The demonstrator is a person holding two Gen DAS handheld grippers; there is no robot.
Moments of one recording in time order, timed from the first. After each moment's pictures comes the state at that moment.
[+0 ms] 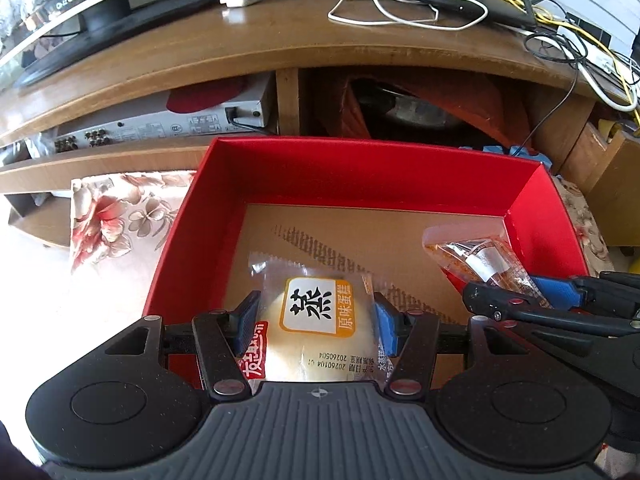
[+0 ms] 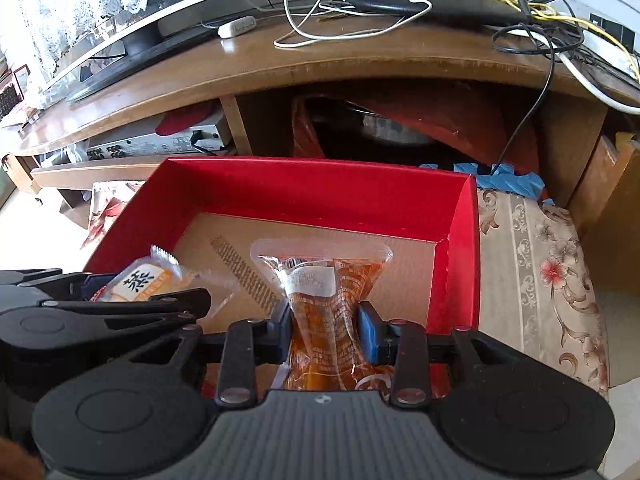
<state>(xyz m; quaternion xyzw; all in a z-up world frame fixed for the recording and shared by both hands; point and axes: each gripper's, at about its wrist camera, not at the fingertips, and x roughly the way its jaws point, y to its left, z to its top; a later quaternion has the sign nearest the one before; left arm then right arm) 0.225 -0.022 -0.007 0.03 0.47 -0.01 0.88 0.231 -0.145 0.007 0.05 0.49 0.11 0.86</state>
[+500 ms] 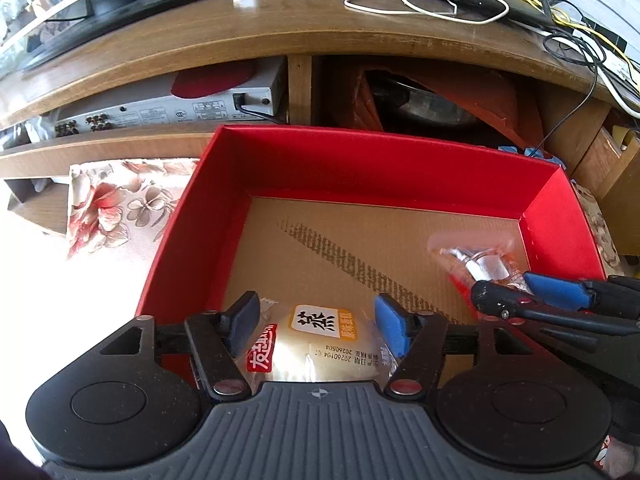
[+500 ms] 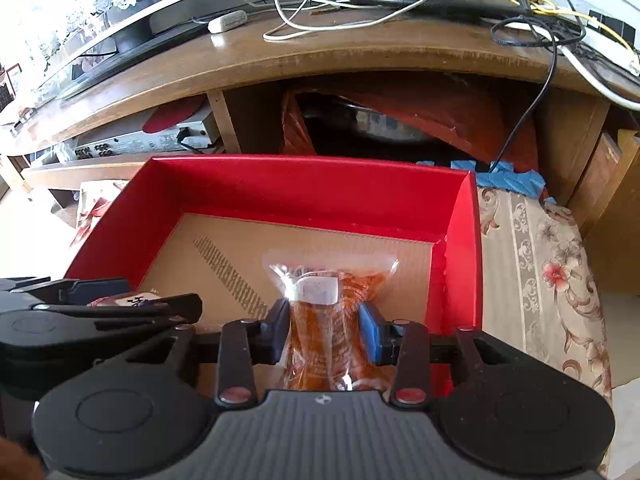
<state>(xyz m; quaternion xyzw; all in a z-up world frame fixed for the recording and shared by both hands) 0.232 -0.017 -0.014 0.02 0.48 0.00 0.88 0.240 -0.144 -0.004 0.05 0.50 0.10 0.86</state>
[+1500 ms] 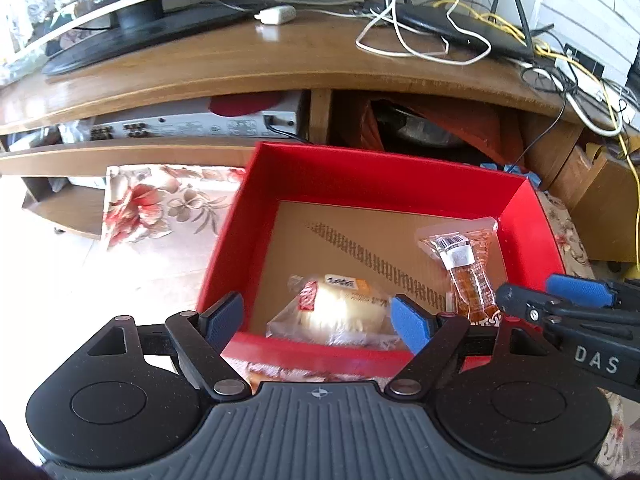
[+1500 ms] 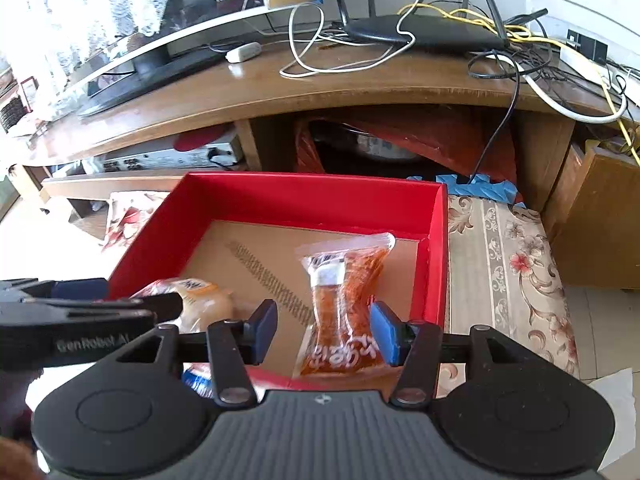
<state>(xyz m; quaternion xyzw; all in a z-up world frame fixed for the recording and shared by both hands) 0.185 0.010 0.029 0.00 0.45 0.00 0.89 0.188 -0.150 0.046 0.06 0.47 0.10 0.87</state>
